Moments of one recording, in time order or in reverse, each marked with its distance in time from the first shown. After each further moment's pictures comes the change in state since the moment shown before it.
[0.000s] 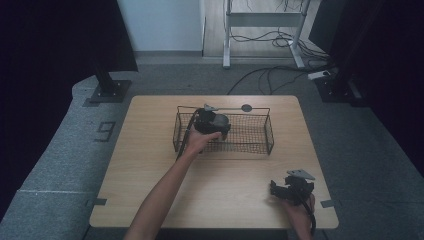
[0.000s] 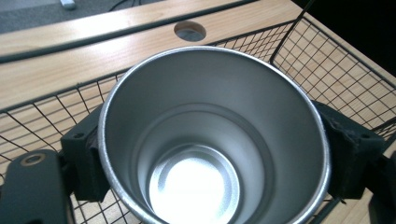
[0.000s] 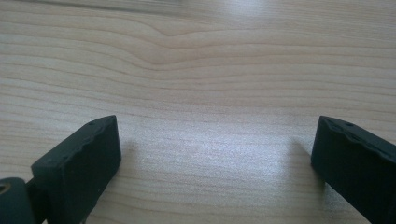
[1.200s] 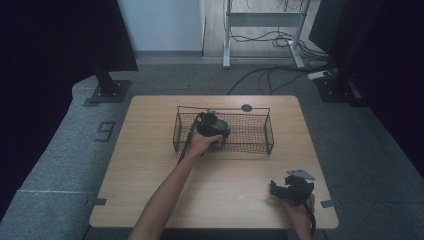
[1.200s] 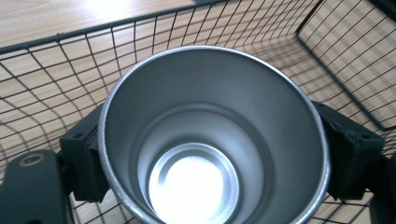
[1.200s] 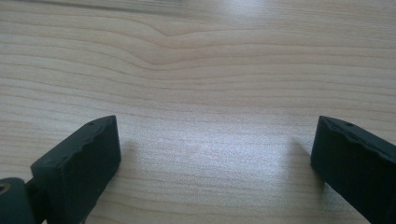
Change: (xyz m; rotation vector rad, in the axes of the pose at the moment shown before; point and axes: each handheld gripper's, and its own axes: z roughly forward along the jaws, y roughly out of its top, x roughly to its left) left arm 0.004 -0.012 0.026 0.109 0.038 -0.036; right arm 0.000 0.000 0.000 0.000 -0.002 -0.001
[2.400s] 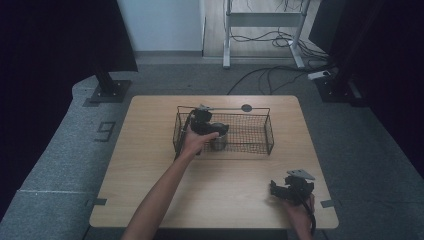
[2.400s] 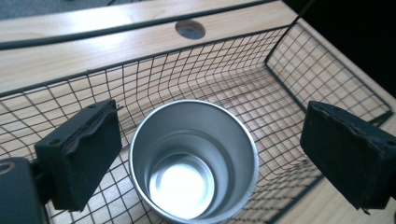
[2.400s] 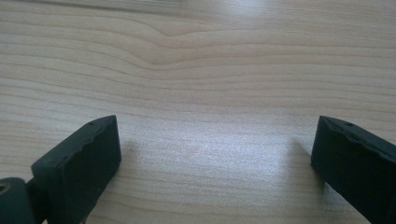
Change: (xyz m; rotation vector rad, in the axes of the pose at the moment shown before) left arm -0.003 0.005 -0.054 -0.118 -0.063 -0.007; right arm 0.000 0.000 0.000 0.000 0.002 0.001
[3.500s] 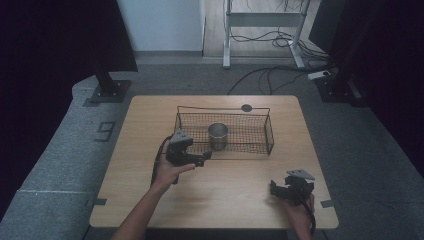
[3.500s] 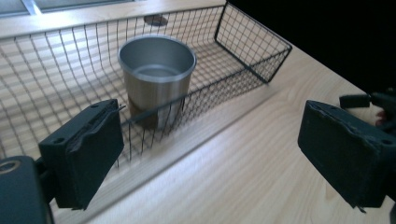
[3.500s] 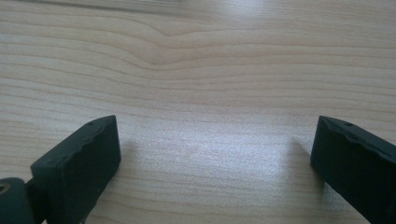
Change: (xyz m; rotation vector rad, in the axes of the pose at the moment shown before) left arm -0.005 -0.087 -0.099 -0.085 -0.104 0.089; right arm 0.000 0.000 0.000 0.001 -0.003 0.002
